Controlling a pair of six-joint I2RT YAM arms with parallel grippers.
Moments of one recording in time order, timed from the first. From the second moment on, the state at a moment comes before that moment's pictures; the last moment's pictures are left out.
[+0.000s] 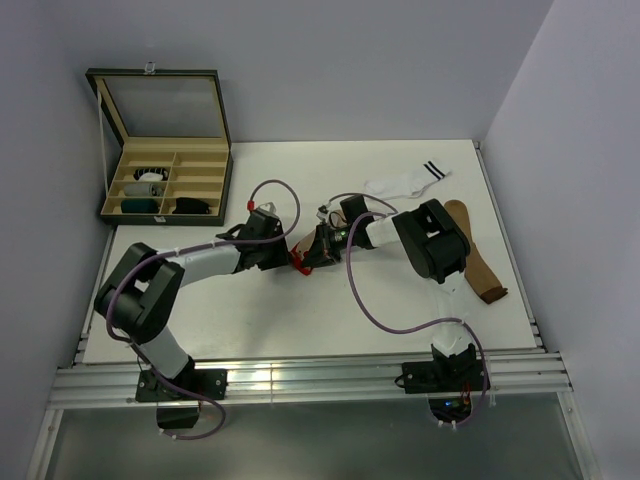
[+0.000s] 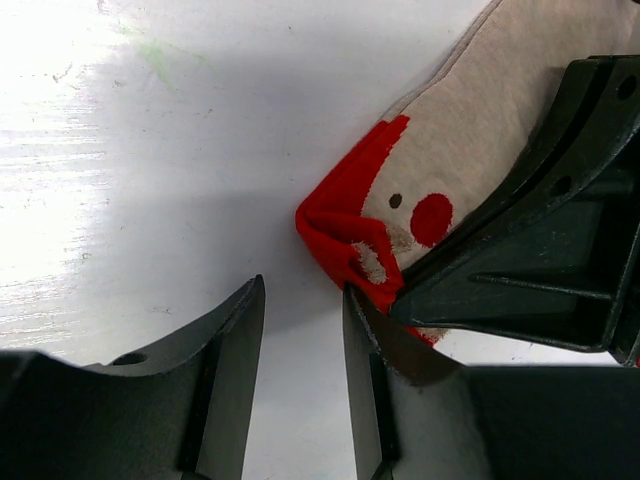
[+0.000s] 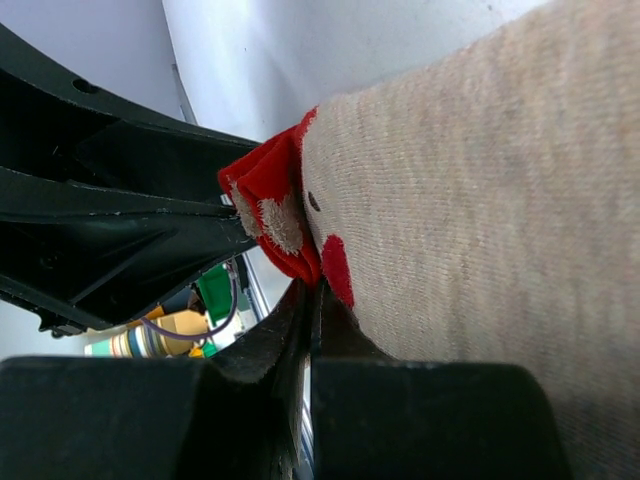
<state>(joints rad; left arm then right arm) -0.59 1.67 0.87 -0.10 -0.02 -0.73 0.45 2.17 1.13 0.16 -1.00 0.69</state>
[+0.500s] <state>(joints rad) -0.59 1.73 0.94 -0.10 -0.06 -0.73 0.45 2.17 1.17 0.10 -0.97 0.67</state>
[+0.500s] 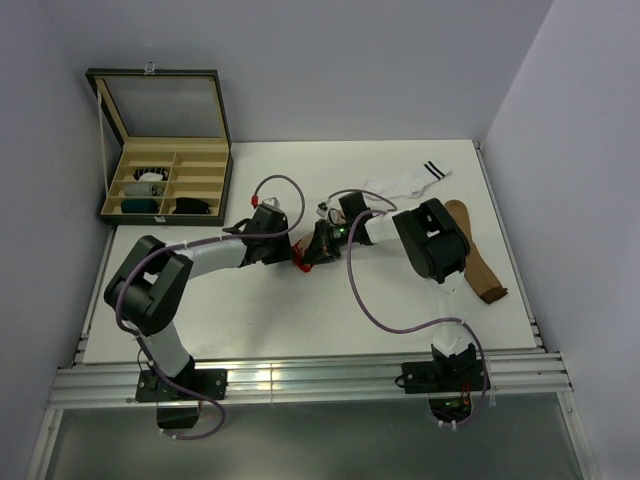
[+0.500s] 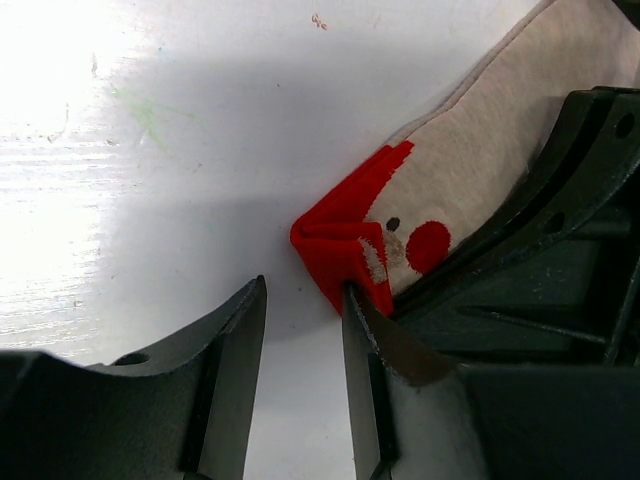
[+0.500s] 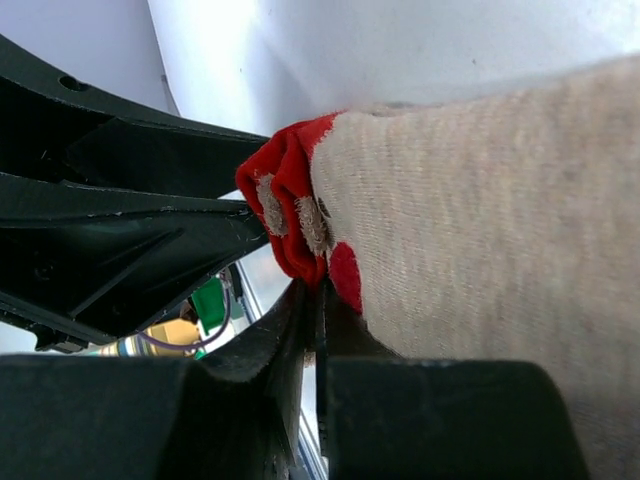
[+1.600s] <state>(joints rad) -0.60 1.83 1.07 -0.16 -0.11 -0.73 0.56 1.89 1.05 0.00 -0.48 0.43</state>
